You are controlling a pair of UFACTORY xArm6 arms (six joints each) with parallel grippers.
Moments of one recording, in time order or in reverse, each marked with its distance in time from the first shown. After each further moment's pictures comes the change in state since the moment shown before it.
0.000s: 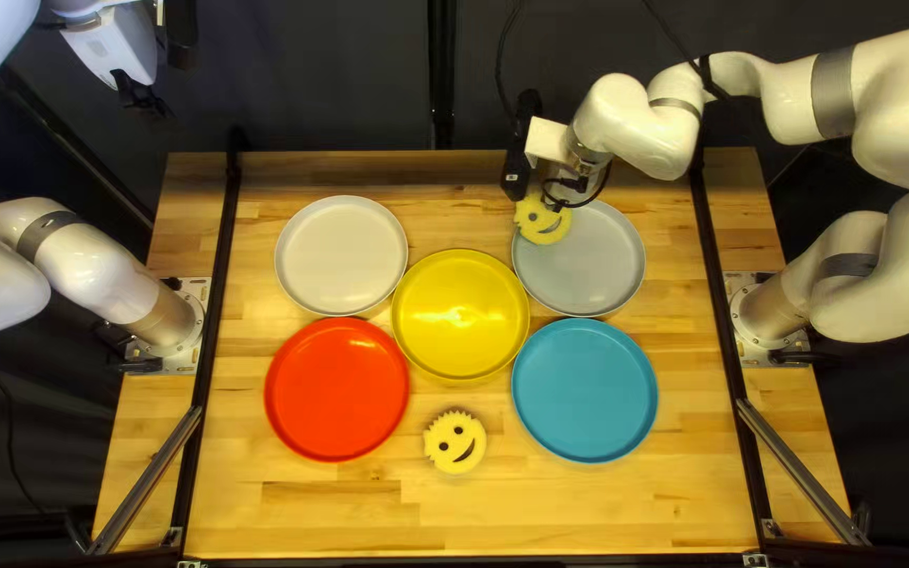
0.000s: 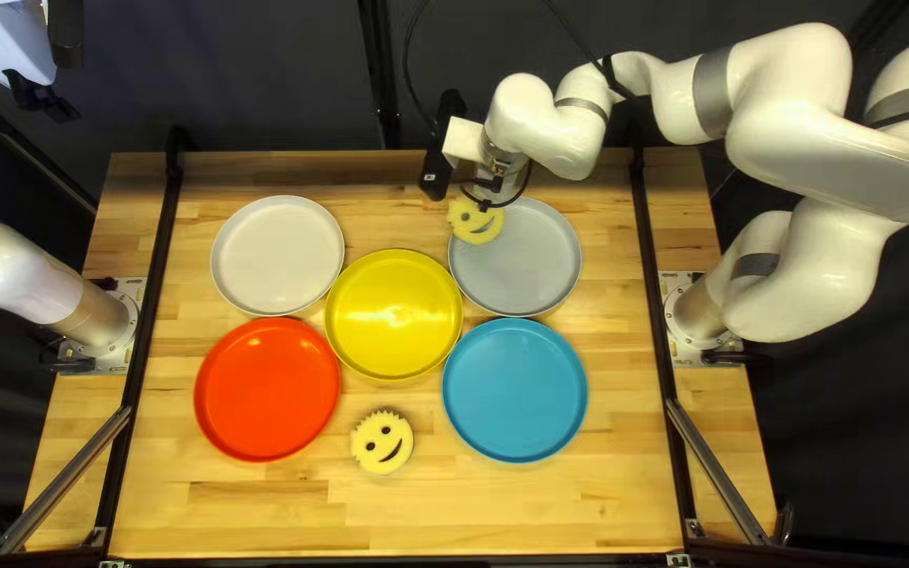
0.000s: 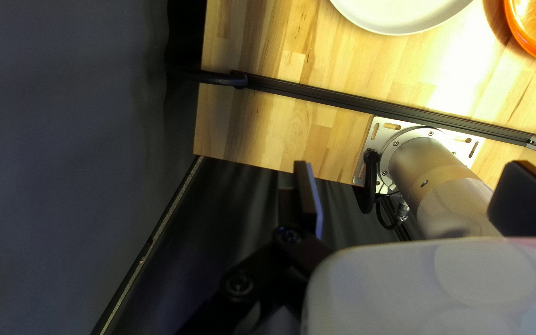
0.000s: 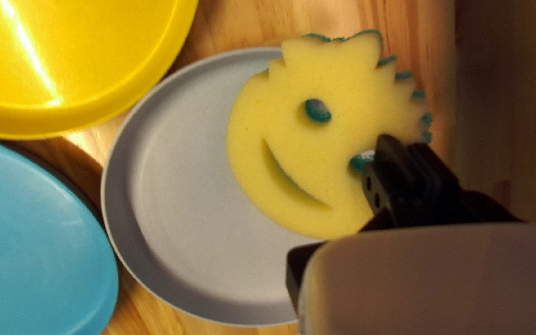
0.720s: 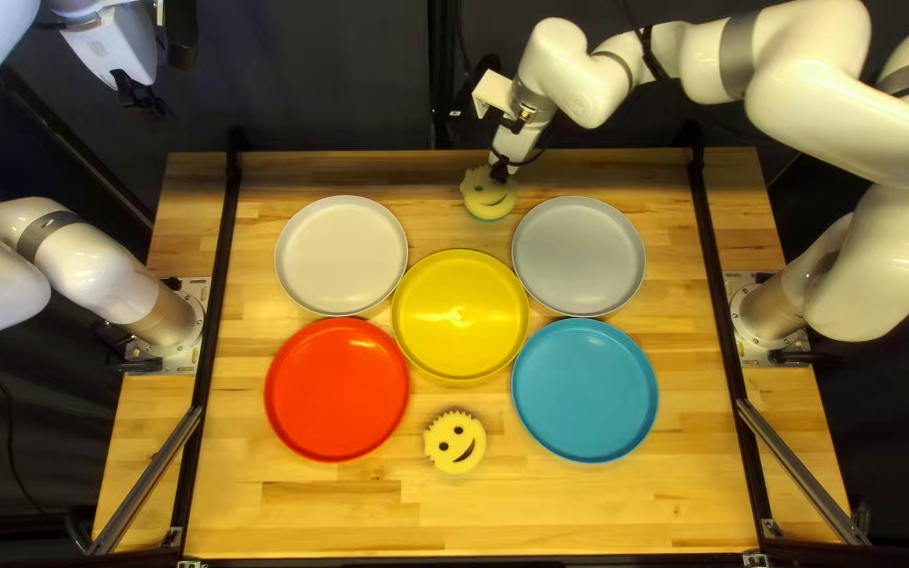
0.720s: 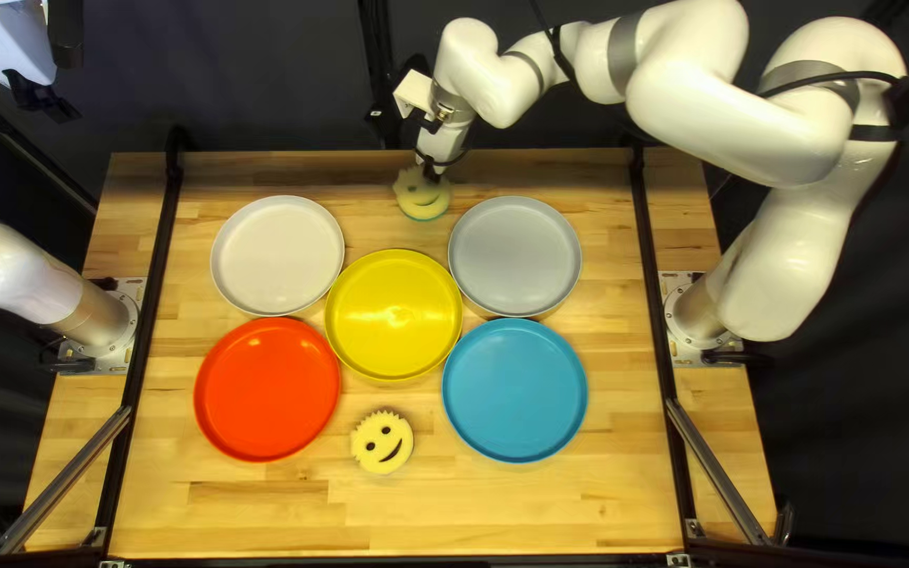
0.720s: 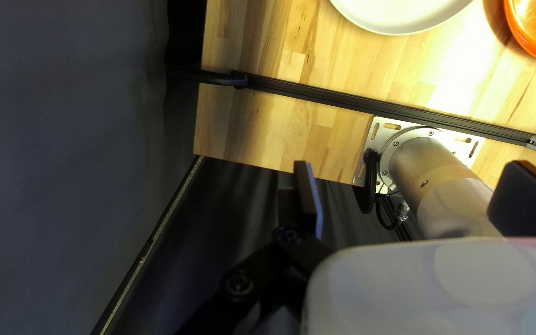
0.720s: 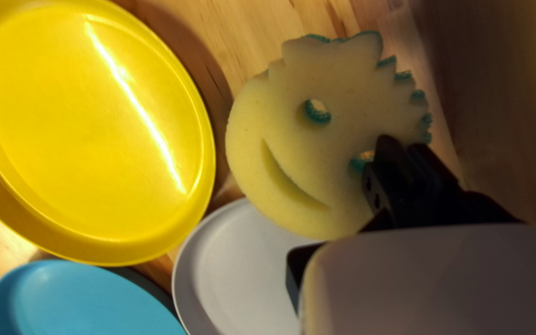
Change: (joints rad) left arm 0.000 0.000 0.000 0.000 0.000 0.000; right arm -0.051 0.218 -0.244 0.193 0.051 0.001
